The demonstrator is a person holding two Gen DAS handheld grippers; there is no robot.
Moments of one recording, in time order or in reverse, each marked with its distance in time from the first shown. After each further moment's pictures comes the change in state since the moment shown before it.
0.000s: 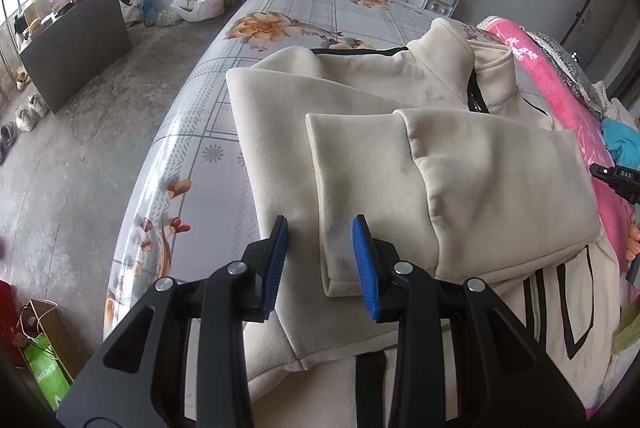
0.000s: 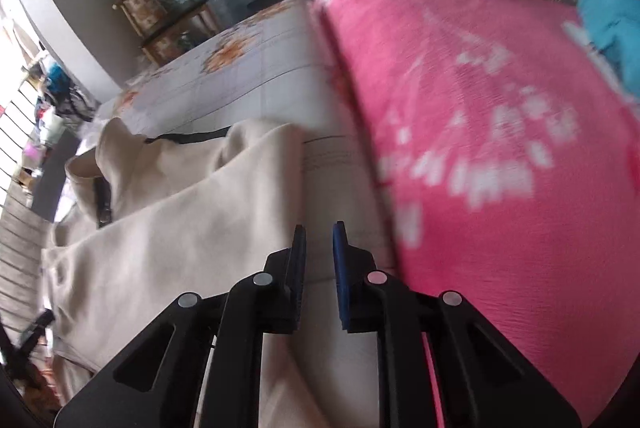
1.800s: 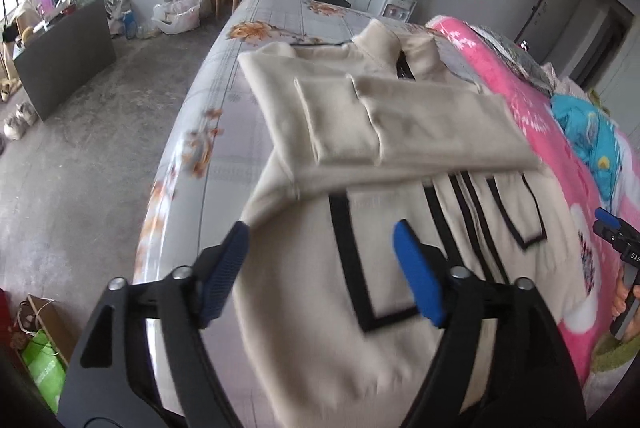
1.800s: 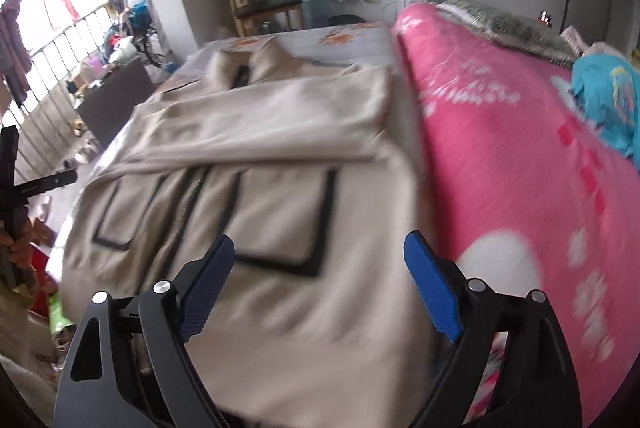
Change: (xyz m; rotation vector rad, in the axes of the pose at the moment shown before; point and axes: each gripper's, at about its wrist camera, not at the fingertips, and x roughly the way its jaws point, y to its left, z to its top) left arm -0.119 0.009 -0.096 0.079 -0.039 -0.107; right arm -0.166 0.053 -0.212 -0.259 -0.094 0.110
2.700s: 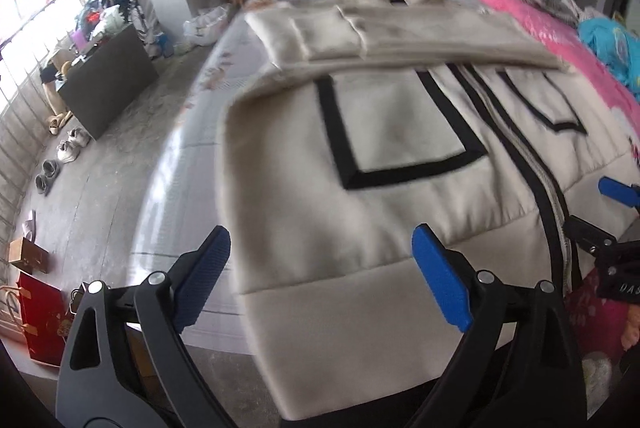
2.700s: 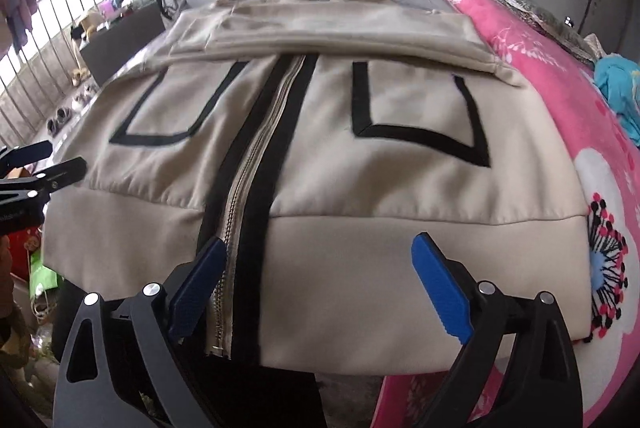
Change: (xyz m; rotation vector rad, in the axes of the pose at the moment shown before) left arm -0.002 -0.060 -0.104 0.142 0.031 0.261; right arm 0.056 0.117 -0.083 -0.127 0.108 -0.088
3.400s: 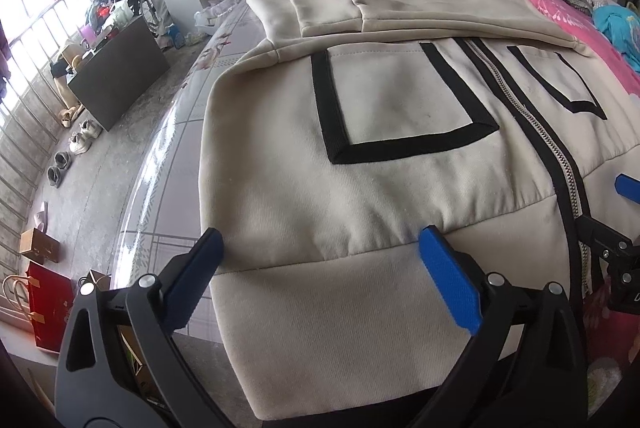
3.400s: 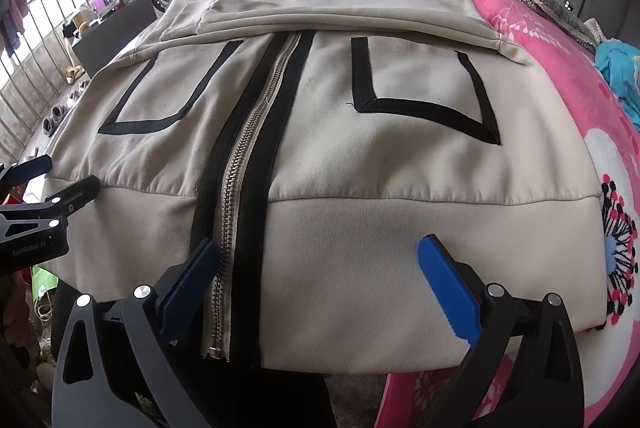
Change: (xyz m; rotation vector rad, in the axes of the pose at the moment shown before) left arm 0.013 -0.014 -0.008 -0.014 0.024 0.060; right arm 0.007 -0.005 -0.003 0.040 0.034 0.011
